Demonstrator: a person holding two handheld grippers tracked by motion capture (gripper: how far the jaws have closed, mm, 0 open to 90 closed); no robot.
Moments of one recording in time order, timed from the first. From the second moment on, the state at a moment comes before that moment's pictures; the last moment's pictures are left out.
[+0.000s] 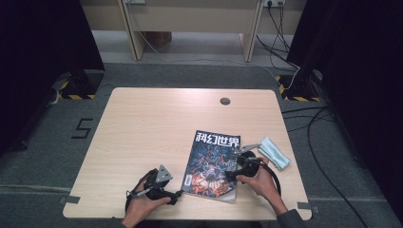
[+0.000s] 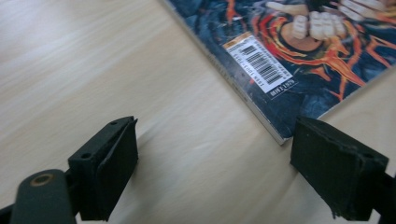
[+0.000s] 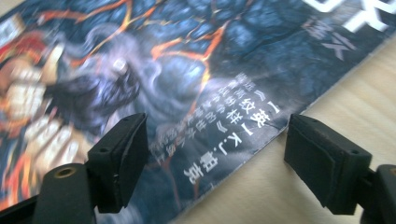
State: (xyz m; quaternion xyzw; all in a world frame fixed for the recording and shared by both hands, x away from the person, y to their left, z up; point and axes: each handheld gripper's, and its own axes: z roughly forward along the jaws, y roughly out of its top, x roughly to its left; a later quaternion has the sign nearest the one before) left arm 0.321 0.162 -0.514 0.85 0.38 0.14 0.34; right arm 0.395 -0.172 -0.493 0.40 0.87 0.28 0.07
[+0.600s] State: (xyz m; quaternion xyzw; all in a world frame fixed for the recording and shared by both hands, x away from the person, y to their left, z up) left arm 0.326 0.183 -0.509 0.82 0.43 0.14 0.35; right arm 0.395 -0.179 -0.477 0.39 0.86 0.31 0.08
